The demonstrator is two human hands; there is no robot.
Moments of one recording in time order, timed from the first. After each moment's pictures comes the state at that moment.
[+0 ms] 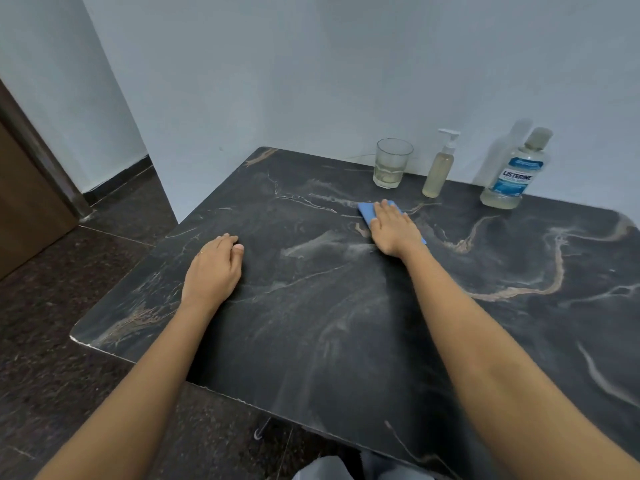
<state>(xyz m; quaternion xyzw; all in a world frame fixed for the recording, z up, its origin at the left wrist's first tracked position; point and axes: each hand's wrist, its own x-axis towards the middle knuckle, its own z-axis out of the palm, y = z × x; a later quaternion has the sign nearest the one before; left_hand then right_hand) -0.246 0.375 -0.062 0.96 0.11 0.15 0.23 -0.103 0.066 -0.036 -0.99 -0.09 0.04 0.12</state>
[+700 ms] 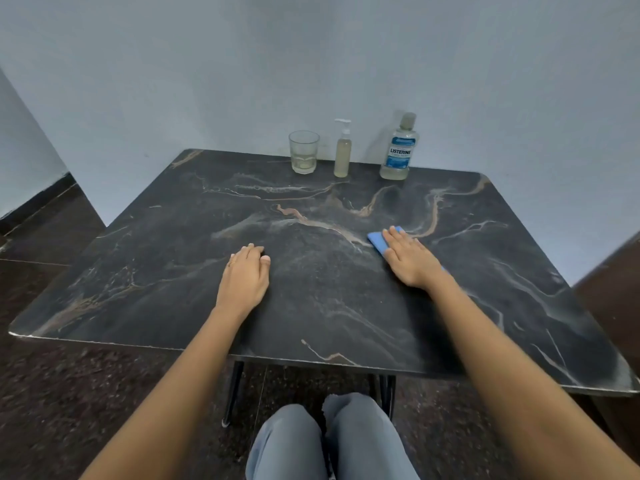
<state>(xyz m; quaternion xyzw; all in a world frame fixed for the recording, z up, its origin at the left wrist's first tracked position) -0.301 0.215 -0.053 0.96 -0.03 0.09 0.27 -0.280 -0.108 -0.023 -1.00 -0.03 0.05 0.08</state>
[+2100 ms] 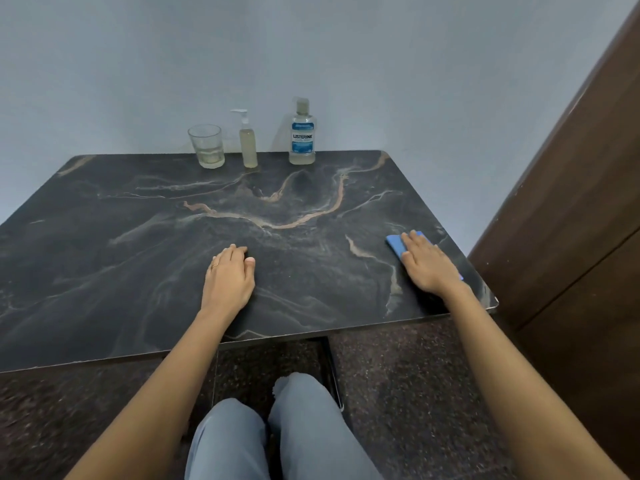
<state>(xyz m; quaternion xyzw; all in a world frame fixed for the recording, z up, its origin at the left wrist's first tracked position) -0.338 0.094 -0.054 0.96 -0.11 0.08 0.24 -0.408 -0.276 -0.035 -0.99 0.12 -0.01 0.10</state>
